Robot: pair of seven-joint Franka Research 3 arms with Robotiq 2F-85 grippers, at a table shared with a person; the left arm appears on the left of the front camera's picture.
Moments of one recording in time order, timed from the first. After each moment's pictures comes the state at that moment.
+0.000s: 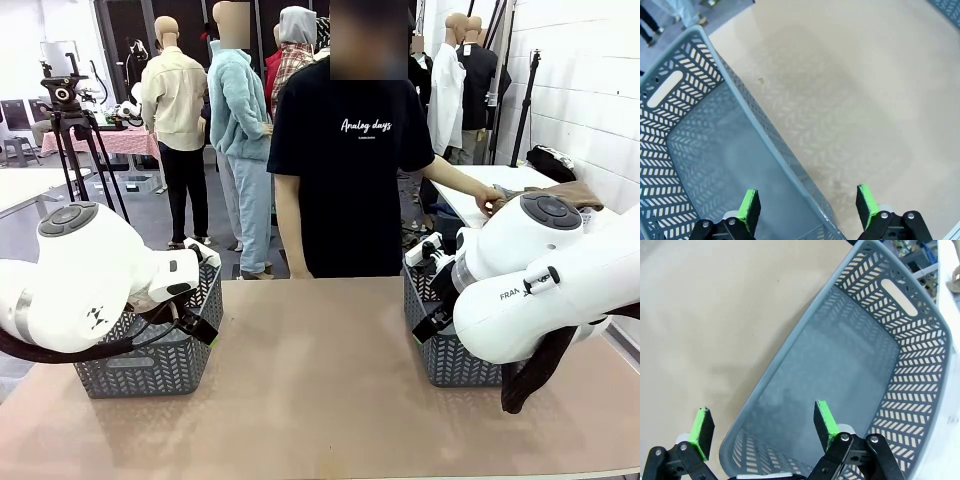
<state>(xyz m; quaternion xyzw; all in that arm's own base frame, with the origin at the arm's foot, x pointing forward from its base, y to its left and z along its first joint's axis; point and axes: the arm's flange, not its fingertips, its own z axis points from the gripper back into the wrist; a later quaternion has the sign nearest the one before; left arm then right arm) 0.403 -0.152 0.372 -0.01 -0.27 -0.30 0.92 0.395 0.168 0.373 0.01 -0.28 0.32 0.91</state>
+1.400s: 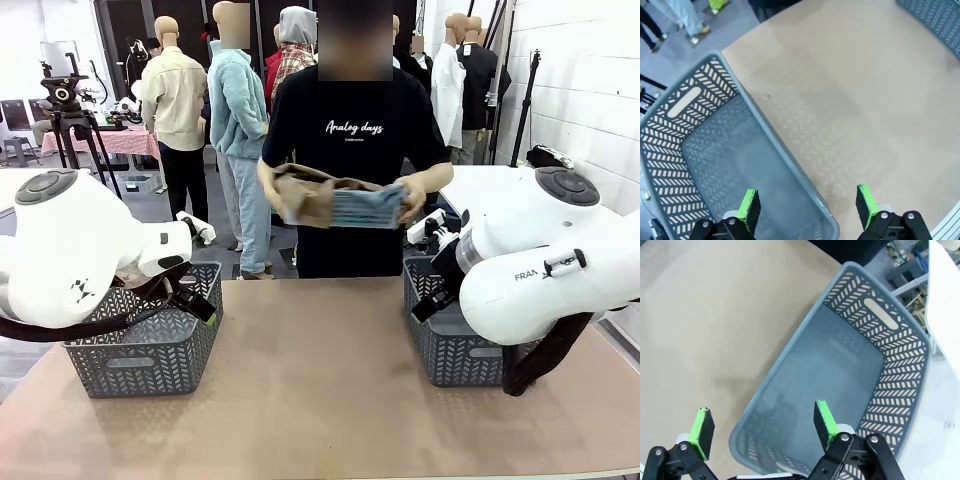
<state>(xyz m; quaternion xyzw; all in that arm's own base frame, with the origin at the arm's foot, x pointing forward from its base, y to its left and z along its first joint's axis) 0.394 -0.153 0.421 -0.02 -0.29 -0.29 0.91 0.388 0.169 0.414 0.02 -0.30 0.32 0.90</state>
